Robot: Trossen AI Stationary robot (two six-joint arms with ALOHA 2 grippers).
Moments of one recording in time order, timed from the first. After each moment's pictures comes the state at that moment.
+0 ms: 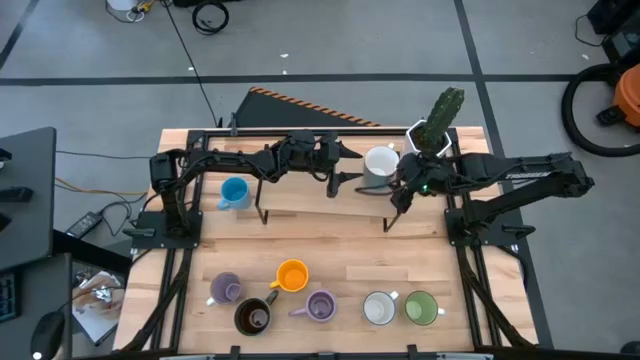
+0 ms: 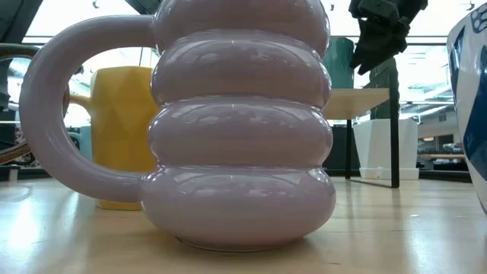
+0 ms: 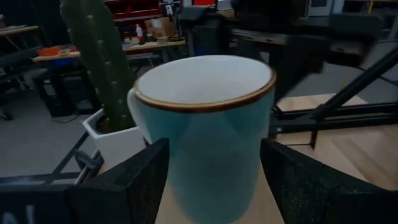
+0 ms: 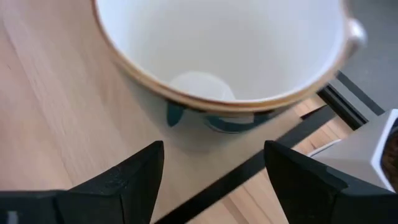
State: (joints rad) left arm 0.28 1.85 1.24 0.51 0.26 0.14; right arm 0.03 1.04 1.01 -0.95 0.49 0.51
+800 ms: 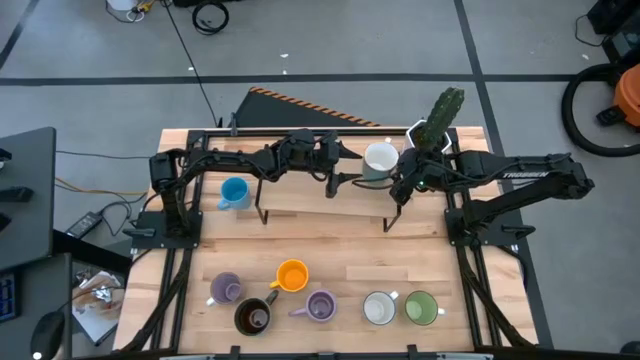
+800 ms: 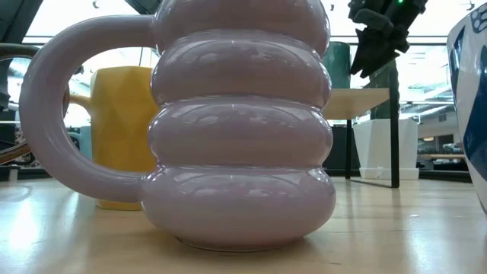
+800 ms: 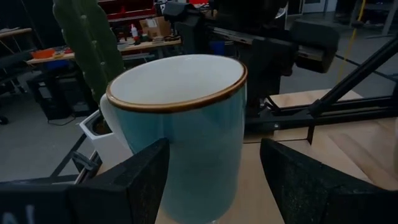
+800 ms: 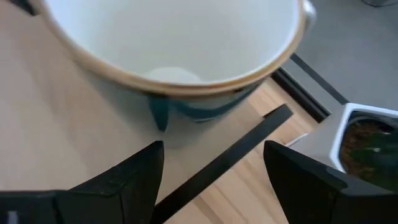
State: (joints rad) left arm 0.29 1.85 1.24 0.50 0.28 0.17; right arm -0.03 1.05 1.01 -0.98 0.55 0.51
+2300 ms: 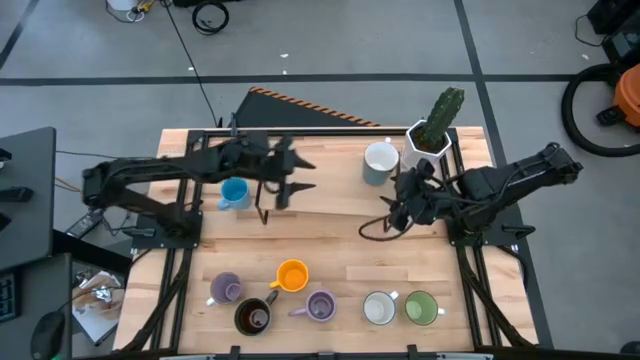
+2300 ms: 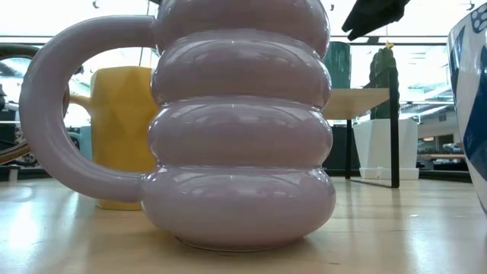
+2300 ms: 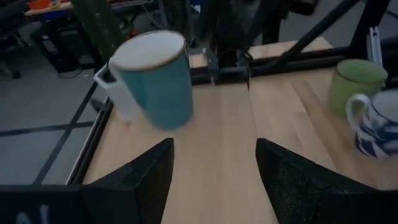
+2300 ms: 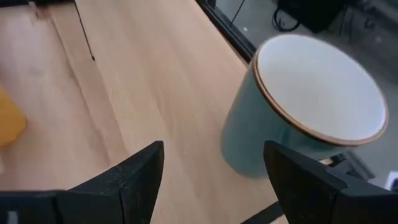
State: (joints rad) left arm 0.20 1.28 1.09 -0.17 0.12 0.22; right arm 0.34 1.13 1.13 -0.94 0.74 0.55
